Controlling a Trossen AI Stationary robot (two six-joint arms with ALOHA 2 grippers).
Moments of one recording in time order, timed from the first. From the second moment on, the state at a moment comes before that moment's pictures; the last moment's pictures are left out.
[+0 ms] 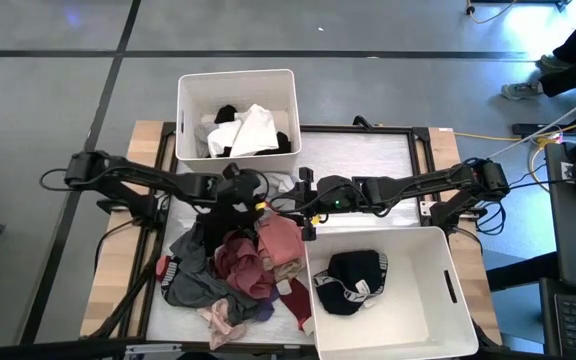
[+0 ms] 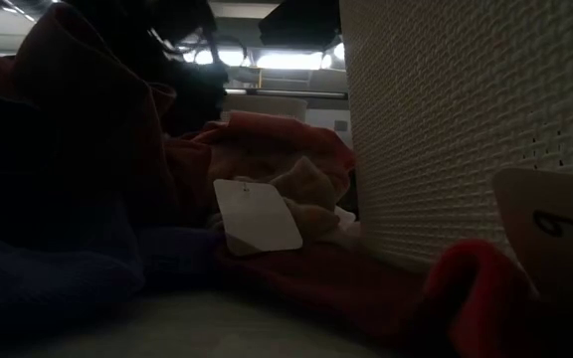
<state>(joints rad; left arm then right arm) 0.03 1.41 0.75 -0.18 -0.49 -0.34 0.09 1.60 1.22 -0.02 0.12 -0.21</state>
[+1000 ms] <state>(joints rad) 0.08 1.56 0.75 -0.07 -0.48 -0.18 0.09 1.60 1.22 -0.02 0.12 -0.21</state>
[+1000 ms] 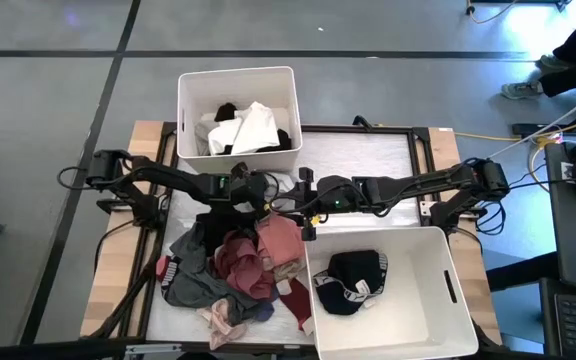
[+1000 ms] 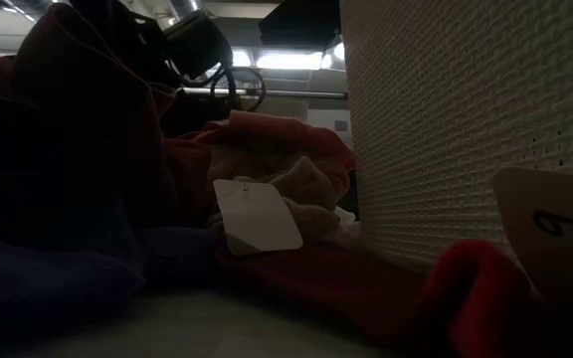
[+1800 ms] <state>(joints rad) -0.10 0.97 0.75 -0.17 -0.62 0.07 0.09 1.60 1.22 -0.02 0.12 -0.21</state>
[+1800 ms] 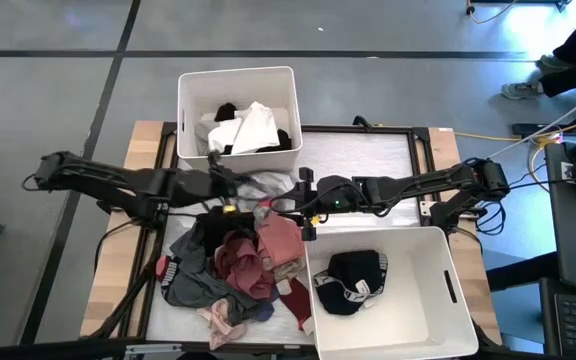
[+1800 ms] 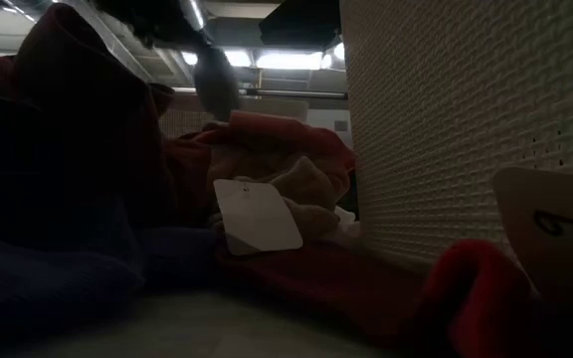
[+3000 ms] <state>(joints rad) 0.43 0.86 0.75 0.56 -0.40 0.66 0.09 1.61 1.22 0.00 0.12 -0.22</state>
